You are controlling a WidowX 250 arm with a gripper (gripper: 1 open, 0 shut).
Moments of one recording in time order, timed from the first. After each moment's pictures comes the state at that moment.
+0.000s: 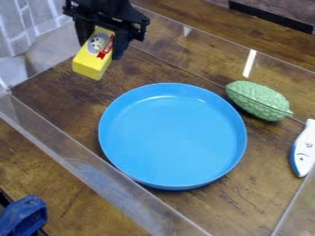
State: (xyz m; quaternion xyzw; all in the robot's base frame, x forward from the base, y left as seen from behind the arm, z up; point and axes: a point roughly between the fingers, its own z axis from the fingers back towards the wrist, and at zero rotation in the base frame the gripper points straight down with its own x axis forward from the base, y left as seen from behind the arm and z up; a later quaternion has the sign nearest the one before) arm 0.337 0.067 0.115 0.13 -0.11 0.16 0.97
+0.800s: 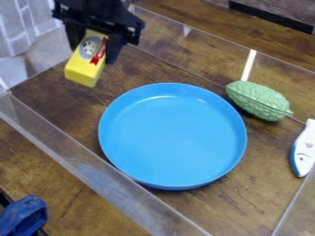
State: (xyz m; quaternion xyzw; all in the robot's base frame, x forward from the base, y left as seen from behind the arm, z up) arm 0.317 0.056 0.113 0.13 -0.12 0.17 0.97
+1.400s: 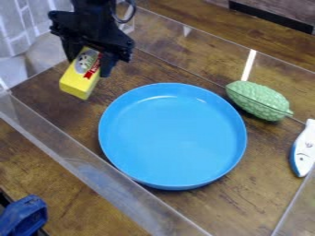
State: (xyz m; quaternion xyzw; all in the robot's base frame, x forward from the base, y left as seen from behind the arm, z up) arm 0.317 0.080 0.092 0.13 -0.16 0.13 0.97
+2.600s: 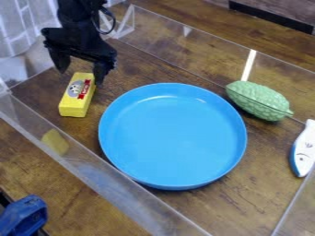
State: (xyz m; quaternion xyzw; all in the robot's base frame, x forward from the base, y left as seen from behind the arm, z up) arm 0.340 0.113 0.055 0.11 -0.15 0.16 0.97
